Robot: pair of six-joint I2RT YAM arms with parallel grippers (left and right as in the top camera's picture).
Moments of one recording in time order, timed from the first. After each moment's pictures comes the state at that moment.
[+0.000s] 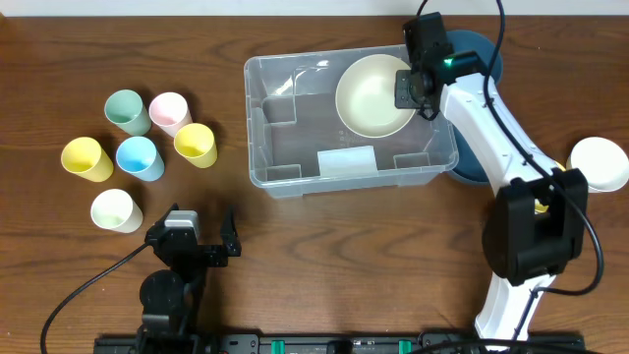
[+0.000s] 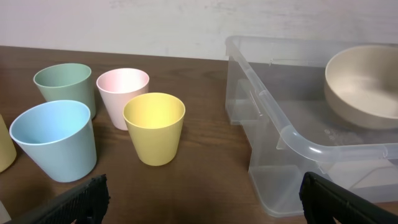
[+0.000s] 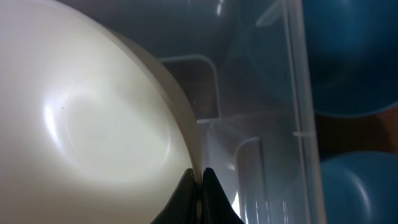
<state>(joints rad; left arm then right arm) -0.08 0.01 0.08 -0.28 -0.01 -0.11 0.27 2.03 1.71 -0.82 0.20 0.29</state>
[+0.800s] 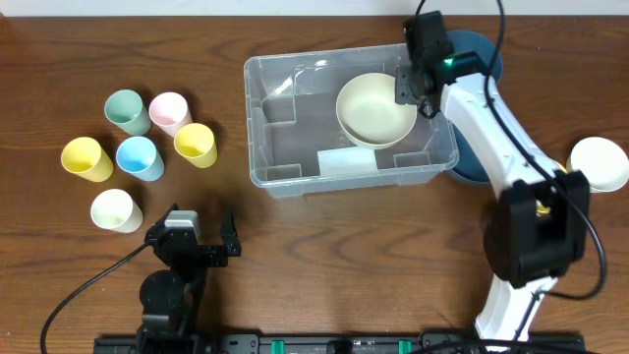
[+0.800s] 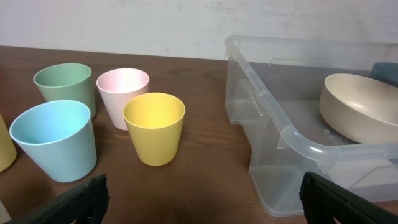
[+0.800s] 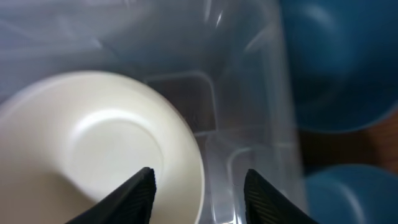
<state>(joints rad) -0.08 0.01 0.08 -0.28 -0.01 -0.11 0.26 1.98 1.71 -0.78 0.20 0.28</state>
